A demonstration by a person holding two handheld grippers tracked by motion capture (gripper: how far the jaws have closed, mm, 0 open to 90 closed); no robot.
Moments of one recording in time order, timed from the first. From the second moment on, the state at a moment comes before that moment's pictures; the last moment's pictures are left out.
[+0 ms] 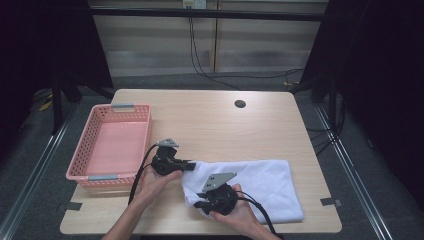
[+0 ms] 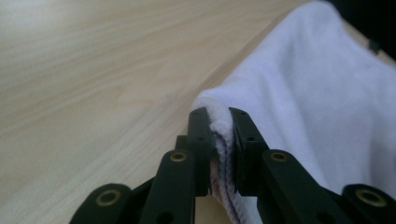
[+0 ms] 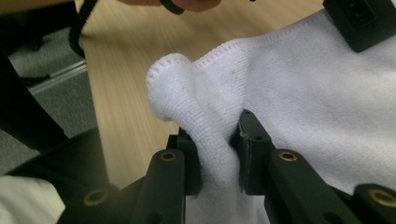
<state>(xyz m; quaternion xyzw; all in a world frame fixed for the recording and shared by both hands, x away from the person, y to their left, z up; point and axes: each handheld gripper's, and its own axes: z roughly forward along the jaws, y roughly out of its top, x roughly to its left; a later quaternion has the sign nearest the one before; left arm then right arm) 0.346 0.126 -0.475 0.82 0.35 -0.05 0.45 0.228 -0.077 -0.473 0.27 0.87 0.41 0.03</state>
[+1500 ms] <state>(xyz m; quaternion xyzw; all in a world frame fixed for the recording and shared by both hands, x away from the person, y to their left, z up) 0.352 0.062 -0.390 0.84 0.29 0.00 0.46 0.203 -0.136 -0.412 0.34 0.75 0.56 0.10</state>
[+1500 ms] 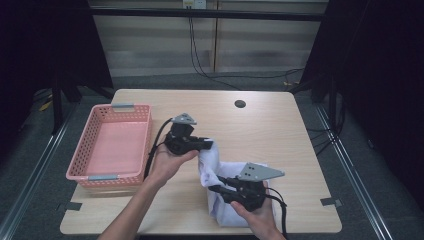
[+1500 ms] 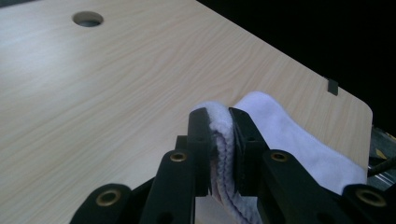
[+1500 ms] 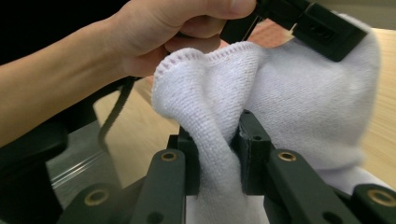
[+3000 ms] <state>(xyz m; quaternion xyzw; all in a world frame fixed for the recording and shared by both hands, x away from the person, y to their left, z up) 0.247 0.046 -0.483 0.89 0.20 -0.06 0.41 0.292 -0.255 -0.471 0.48 0.78 0.38 0.14</state>
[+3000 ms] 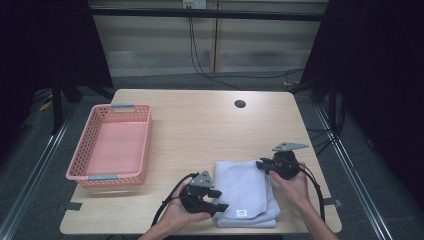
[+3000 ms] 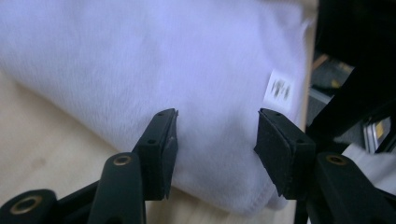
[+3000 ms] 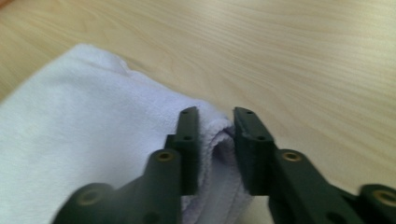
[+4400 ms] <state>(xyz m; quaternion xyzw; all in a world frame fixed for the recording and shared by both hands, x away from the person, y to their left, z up) 0.232 0.054 -0.494 0.90 0.21 -0.06 0.38 0.297 -0.261 -0.497 0.45 0.80 0.38 0.03</state>
